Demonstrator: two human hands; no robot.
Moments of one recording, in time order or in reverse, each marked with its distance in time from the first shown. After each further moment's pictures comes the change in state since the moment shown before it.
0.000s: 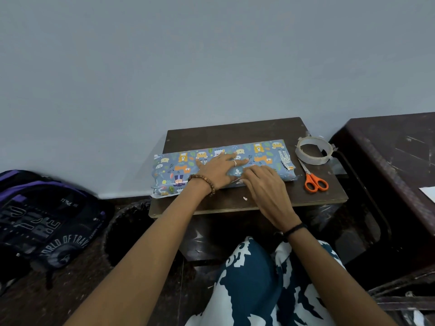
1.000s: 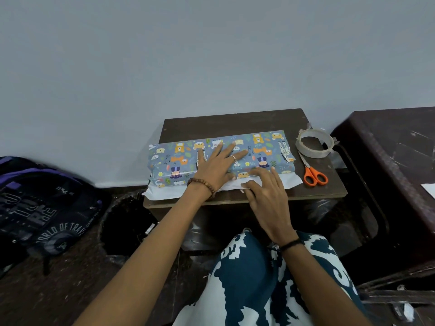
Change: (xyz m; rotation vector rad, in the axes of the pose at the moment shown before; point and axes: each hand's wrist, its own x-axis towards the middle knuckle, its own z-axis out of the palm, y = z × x) left_hand -0.005 0.003 0.024 0.077 0.122 -0.015; right_hand -0.036 -0.015 -0.005 0.125 -0.003 0.192
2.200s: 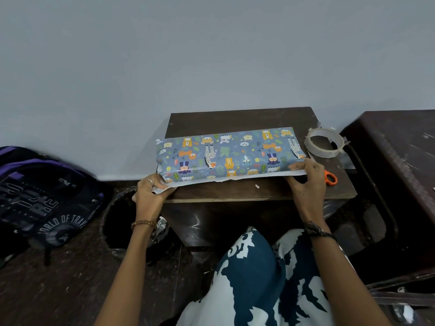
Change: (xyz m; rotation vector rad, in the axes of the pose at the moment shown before) left_hand -0.102 -0.113 0.052 -1.053 0.661 -0.461; right_hand 0.012 0.050 -0.015 0.565 0.131 0.500
